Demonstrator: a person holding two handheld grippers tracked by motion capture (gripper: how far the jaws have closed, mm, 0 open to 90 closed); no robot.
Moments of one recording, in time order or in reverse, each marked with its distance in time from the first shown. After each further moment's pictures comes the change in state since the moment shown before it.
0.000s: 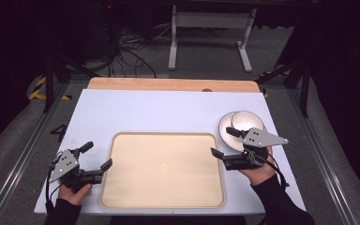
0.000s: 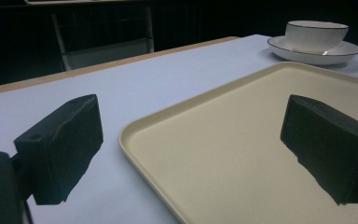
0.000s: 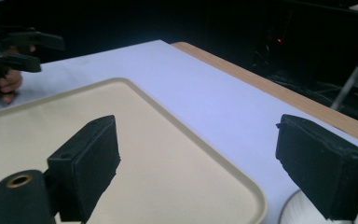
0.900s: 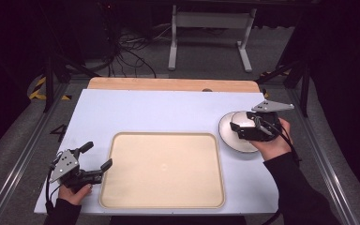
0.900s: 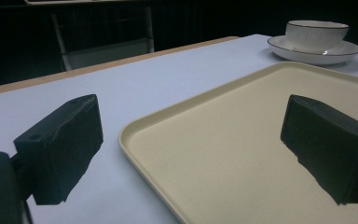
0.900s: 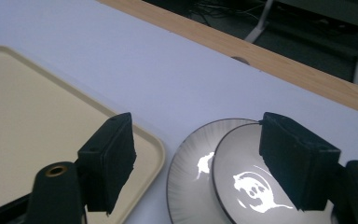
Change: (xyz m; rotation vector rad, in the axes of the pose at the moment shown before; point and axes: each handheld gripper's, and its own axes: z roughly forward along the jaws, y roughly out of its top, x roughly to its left) left arm 0.000 0.000 0.000 0.002 0.003 0.003; right arm -0.063 0.032 -0.001 0.290 -0.278 0.146
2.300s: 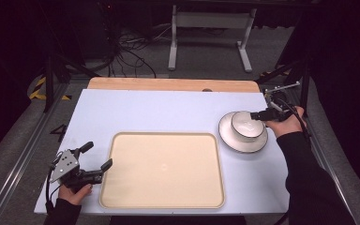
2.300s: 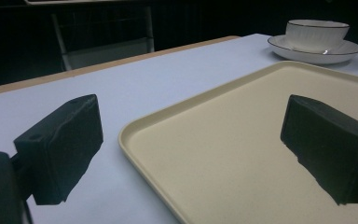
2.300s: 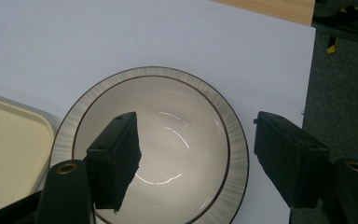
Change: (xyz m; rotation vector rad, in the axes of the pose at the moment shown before) left arm 0.000 0.000 0.000 0.002 0.000 0.003; right arm -0.091 0.006 0.039 0.327 -0.137 0.204
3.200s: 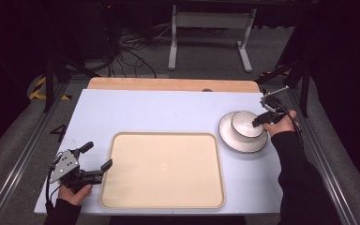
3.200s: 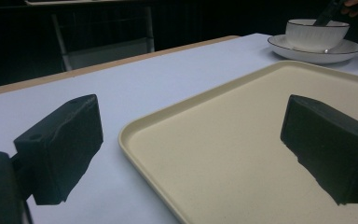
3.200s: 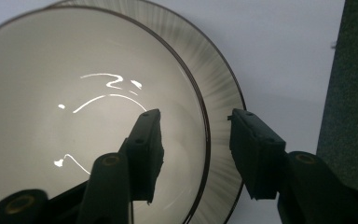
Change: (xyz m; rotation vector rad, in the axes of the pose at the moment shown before) left arm -0.001 0.000 0.000 -0.001 0.002 -0.001; right arm -0.026 -0.008 0.060 0.255 0.004 0.120
